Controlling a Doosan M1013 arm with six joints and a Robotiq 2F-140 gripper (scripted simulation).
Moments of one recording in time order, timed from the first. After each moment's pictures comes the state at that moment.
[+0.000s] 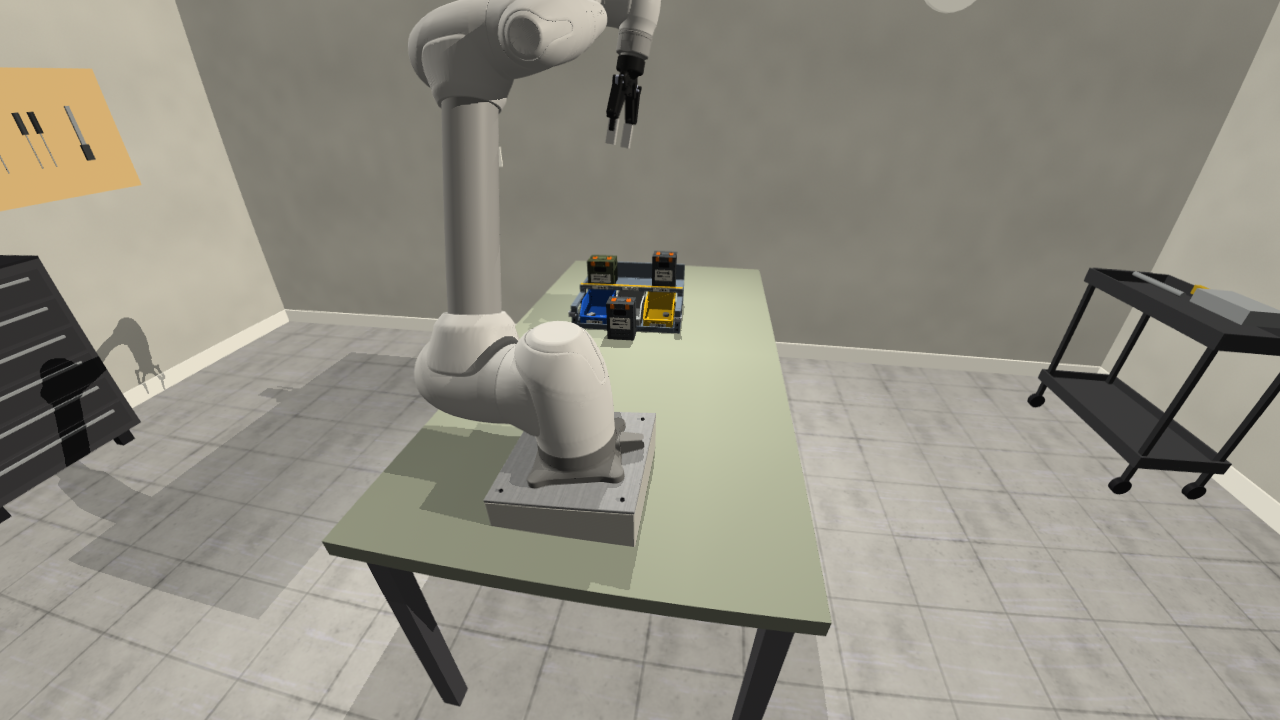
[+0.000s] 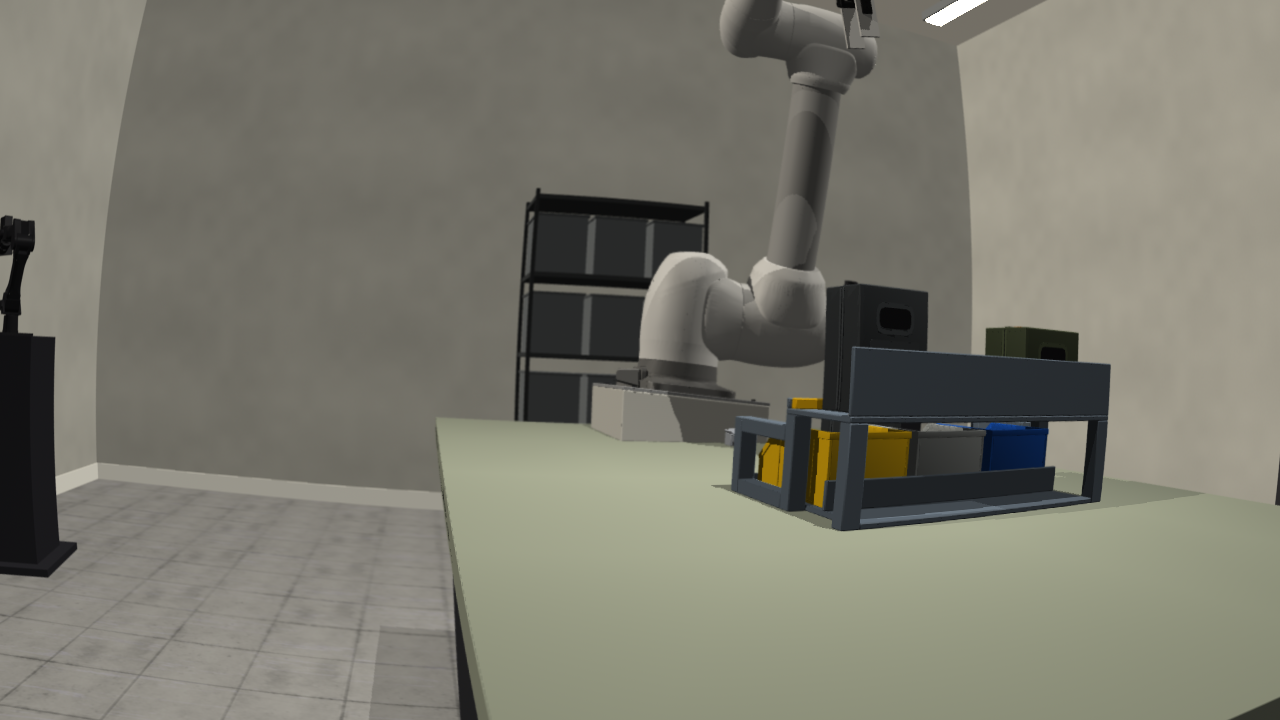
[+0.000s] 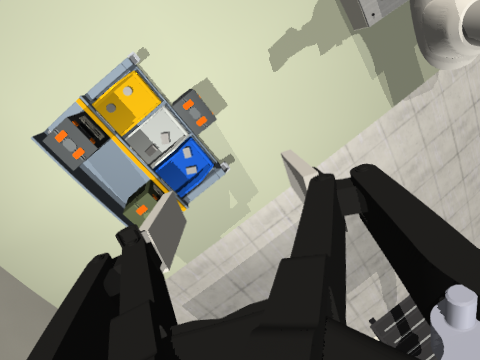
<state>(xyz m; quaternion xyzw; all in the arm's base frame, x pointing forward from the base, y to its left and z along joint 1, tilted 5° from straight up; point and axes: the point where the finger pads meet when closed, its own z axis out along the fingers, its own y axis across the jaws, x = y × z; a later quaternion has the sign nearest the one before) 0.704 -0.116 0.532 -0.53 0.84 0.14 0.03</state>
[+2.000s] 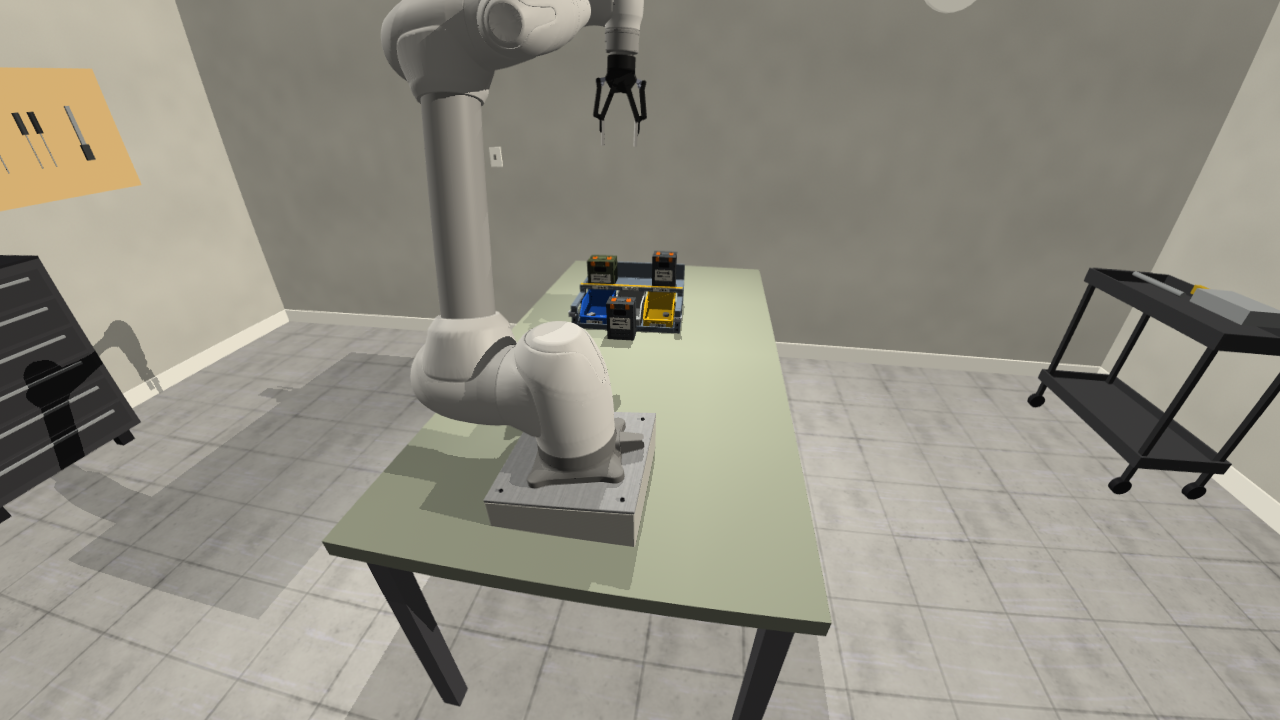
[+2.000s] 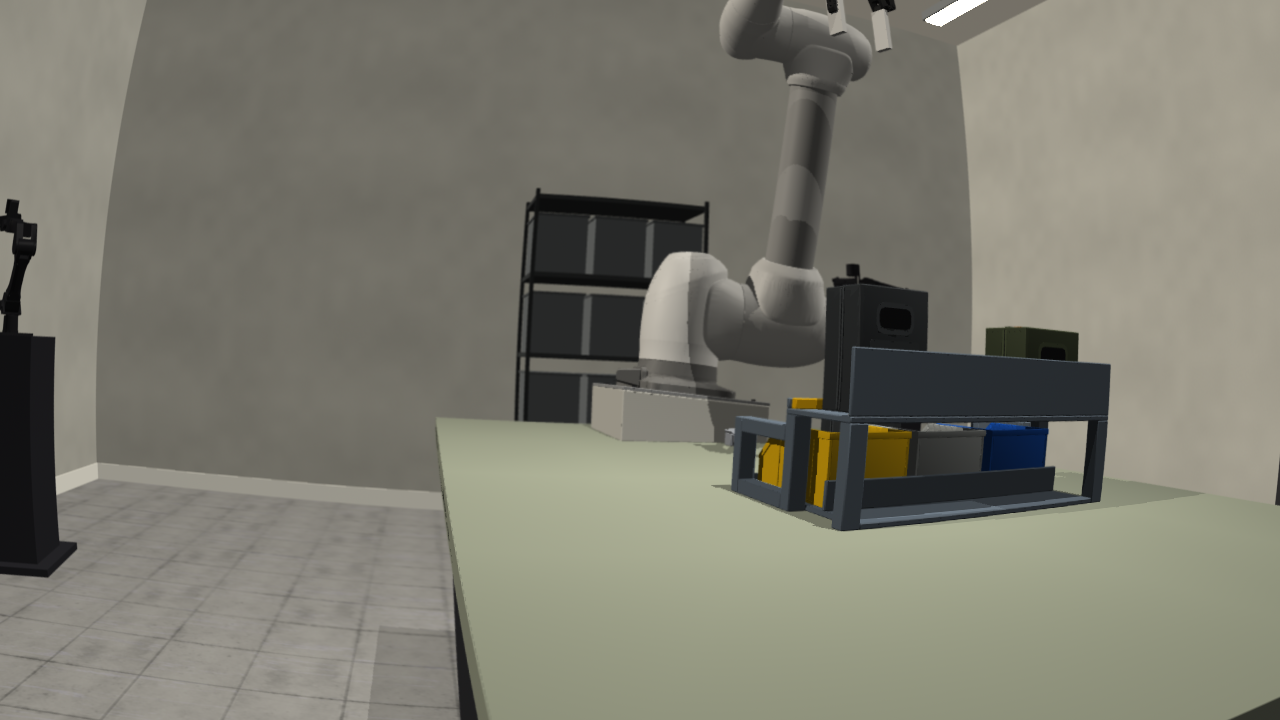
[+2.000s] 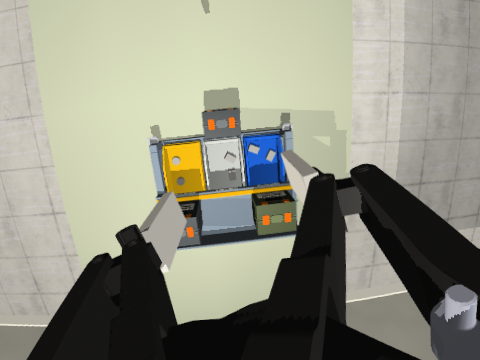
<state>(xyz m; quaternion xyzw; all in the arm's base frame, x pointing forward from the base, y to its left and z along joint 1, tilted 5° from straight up) 0.704 -0.116 0.532 -0.06 1.00 0.07 0.00</state>
